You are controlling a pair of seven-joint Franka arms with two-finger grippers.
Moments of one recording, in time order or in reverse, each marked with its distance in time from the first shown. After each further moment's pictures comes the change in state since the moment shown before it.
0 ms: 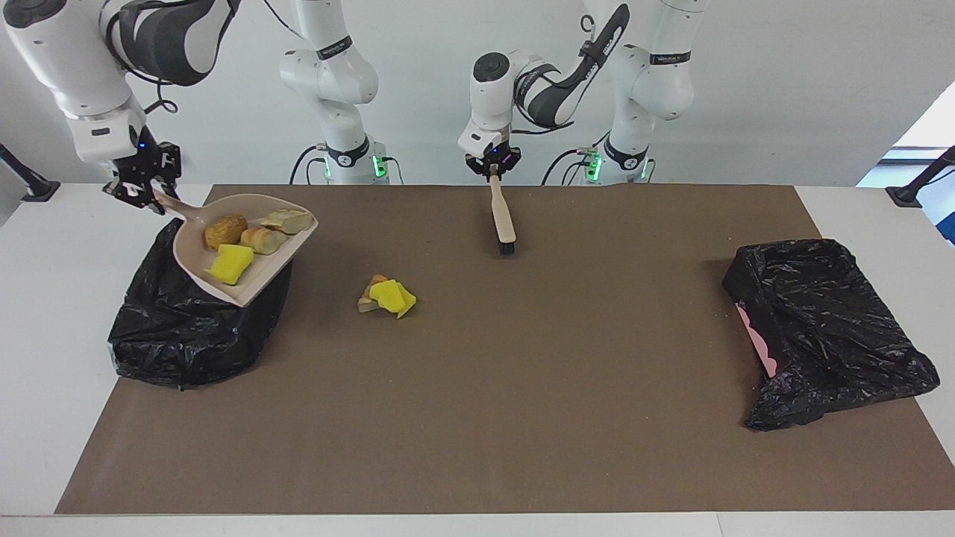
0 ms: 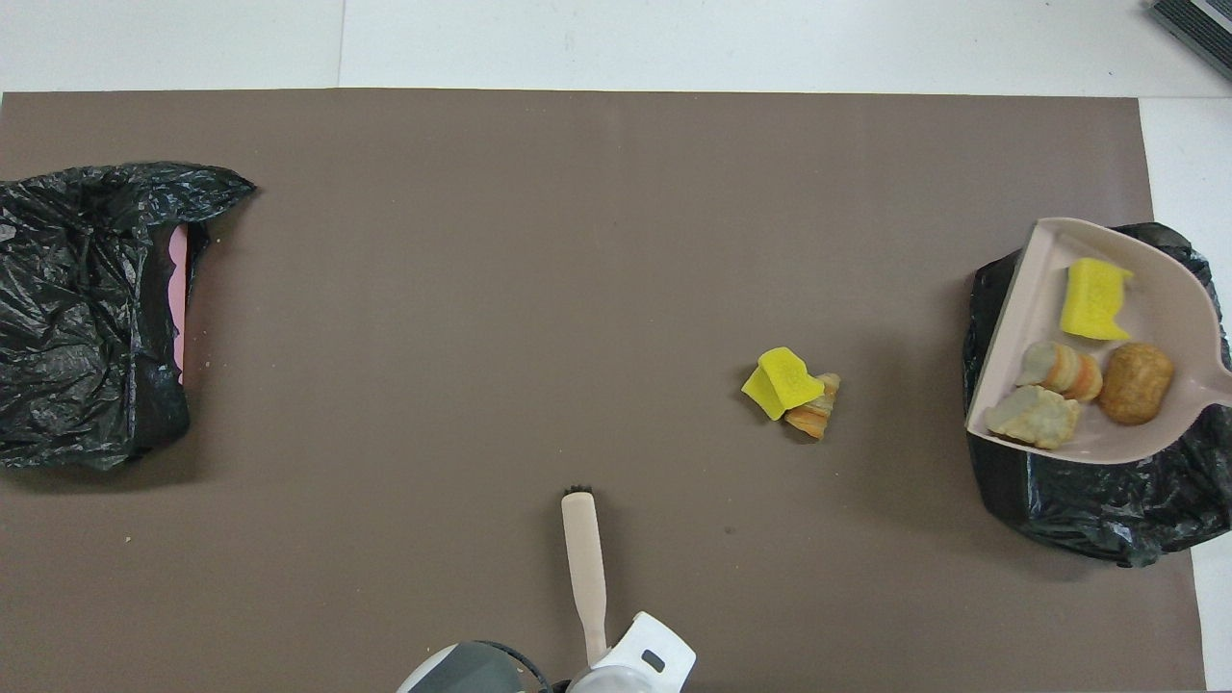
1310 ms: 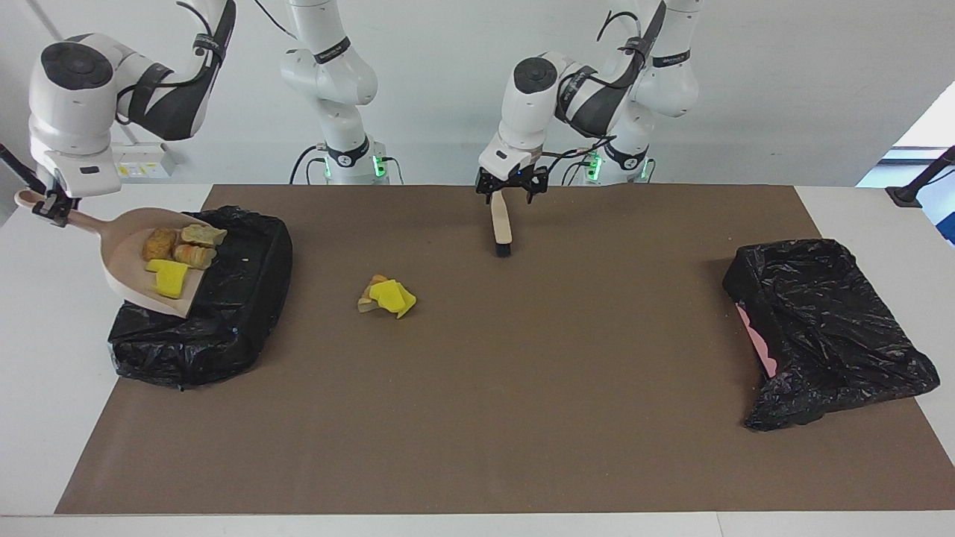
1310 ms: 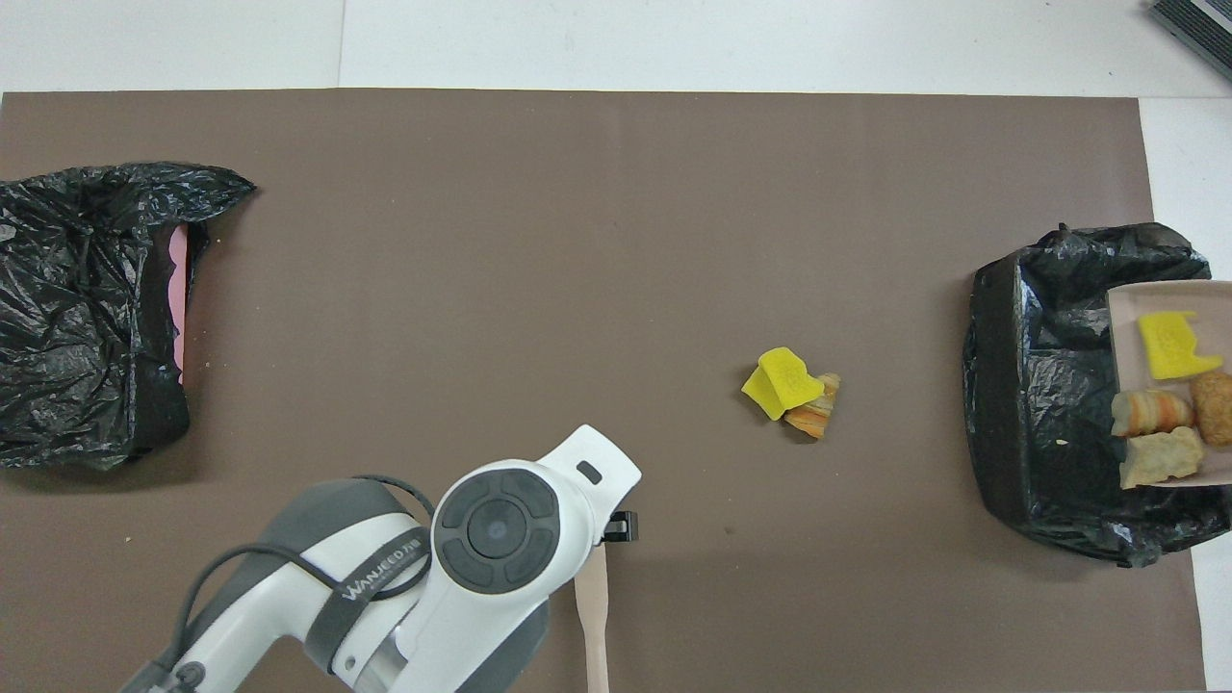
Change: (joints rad) left arm 0.327 0.056 0.044 0.305 0.057 -0.151 0.399; right arm 0.007 0.102 -0.013 -0.041 -0.590 0.295 -0.117
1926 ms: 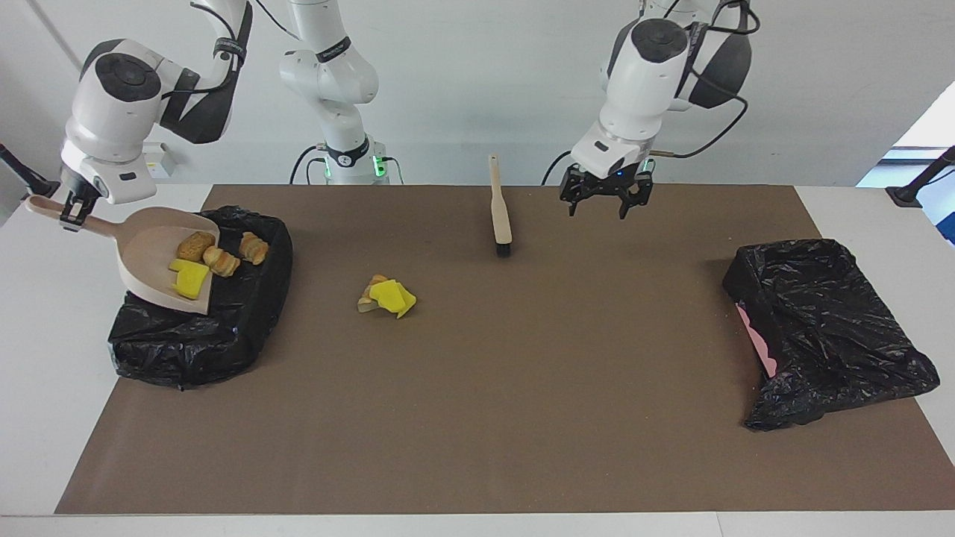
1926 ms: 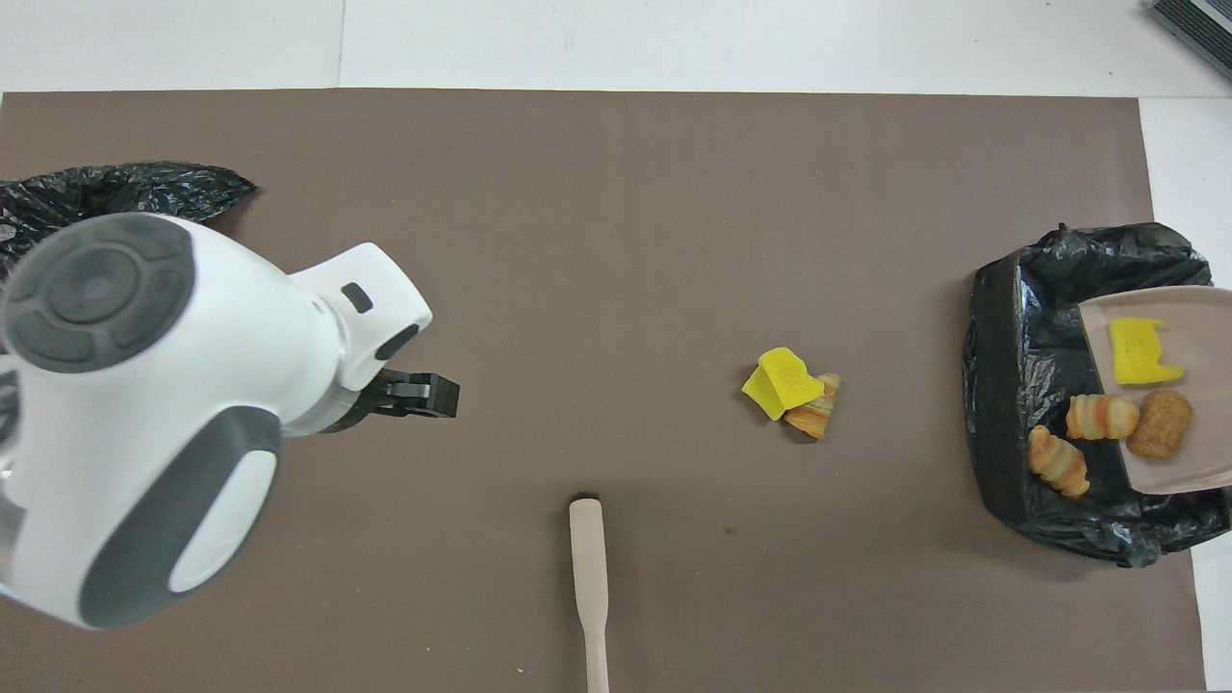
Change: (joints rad) left arm 0.324 0.002 0.003 0.357 0.075 -0.365 0.412; right arm 0.066 -0.026 0.003 -0.039 -0.094 0.003 0.000
